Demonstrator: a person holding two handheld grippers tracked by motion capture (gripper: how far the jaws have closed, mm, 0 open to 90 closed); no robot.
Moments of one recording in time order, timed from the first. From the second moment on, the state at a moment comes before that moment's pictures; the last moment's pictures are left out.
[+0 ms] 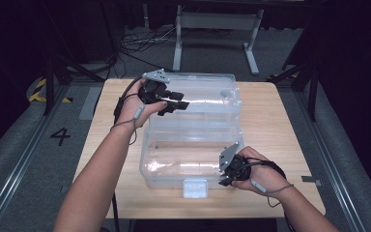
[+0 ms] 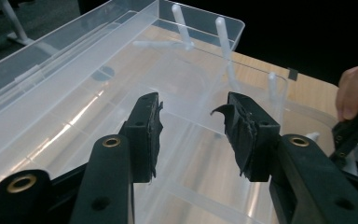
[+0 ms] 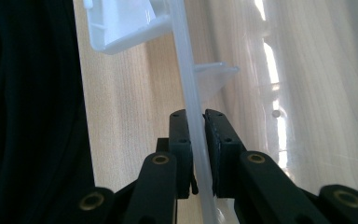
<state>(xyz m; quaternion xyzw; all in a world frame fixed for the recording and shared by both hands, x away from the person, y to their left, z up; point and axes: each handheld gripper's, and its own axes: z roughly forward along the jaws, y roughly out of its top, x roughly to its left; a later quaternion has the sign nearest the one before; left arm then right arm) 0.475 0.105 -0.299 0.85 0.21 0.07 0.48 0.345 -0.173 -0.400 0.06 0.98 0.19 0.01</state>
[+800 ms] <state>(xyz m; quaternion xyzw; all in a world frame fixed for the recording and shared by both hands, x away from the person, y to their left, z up) 0.492 0.077 -0.312 0.88 0.19 0.05 0.44 0.345 -0.174 -0.401 0.07 0.98 0.19 0.01</state>
